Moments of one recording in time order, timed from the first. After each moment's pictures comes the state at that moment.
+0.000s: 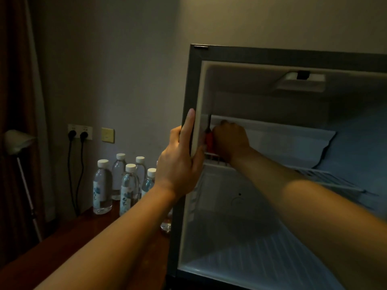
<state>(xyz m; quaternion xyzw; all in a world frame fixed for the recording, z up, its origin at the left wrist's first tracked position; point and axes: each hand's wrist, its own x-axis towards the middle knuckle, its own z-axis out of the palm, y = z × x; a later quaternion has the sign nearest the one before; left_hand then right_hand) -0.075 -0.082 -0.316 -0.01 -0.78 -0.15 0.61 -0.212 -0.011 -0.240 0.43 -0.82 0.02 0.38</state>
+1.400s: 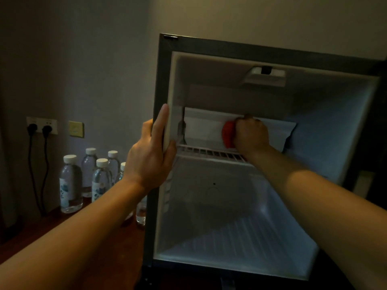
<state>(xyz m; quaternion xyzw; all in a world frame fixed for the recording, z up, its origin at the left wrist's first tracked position) -0.072 -0.088 -0.317 -0.03 -0.80 -0.12 0.59 -0.250 0.083 -0.238 0.29 -0.88 0.07 0.38</state>
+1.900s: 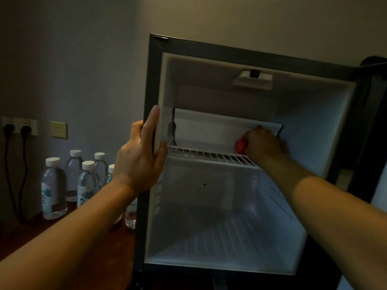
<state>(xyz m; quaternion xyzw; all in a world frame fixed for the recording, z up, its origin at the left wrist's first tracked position) -0.073 -0.091 -0.318 -0.04 -0.80 -0.13 0.58 -0.285 0.131 -0.247 0.23 -0.92 0.04 0.32</state>
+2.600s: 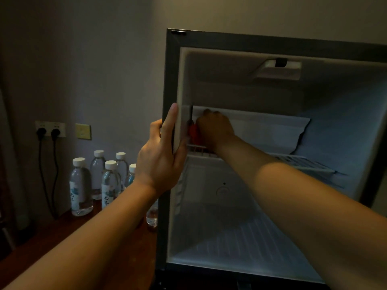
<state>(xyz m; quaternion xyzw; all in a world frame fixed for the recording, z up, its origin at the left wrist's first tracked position) -0.073 -0.086 -0.319 -0.02 -0.79 -0.12 0.59 -0.220 -0.010 -0.239 0.42 -0.83 0.05 0.37</state>
